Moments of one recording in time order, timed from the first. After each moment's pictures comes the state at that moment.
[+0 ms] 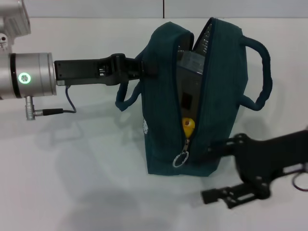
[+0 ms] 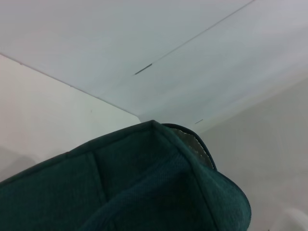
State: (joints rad) left arm -0.63 -2.03 0.84 0.62 1.78 1.60 -2.25; right arm 0.58 1.97 -1.34 -0.58 -1.54 -1.80 1.32
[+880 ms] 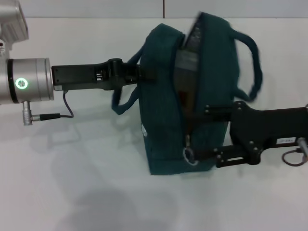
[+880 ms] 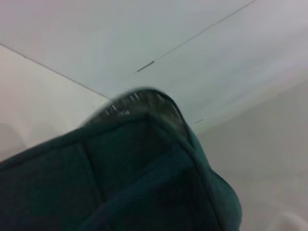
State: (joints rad) left arm -0.61 -2.03 0.84 0.61 1.78 1.61 -2.25; right arm 0.59 1.98 -1.33 -0.52 -1.38 -1.73 1.26
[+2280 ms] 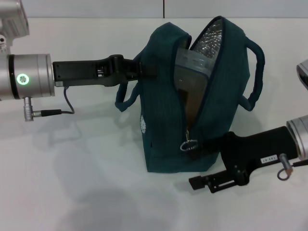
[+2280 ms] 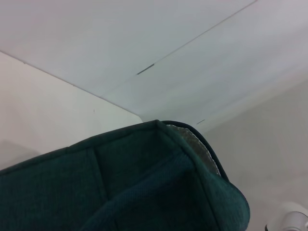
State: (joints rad) left arm -0.63 -2.03 0.84 0.61 1.78 1.60 -2.25; right arm 0.67 2.01 -1.21 -0.48 -1.77 -1.64 1.40
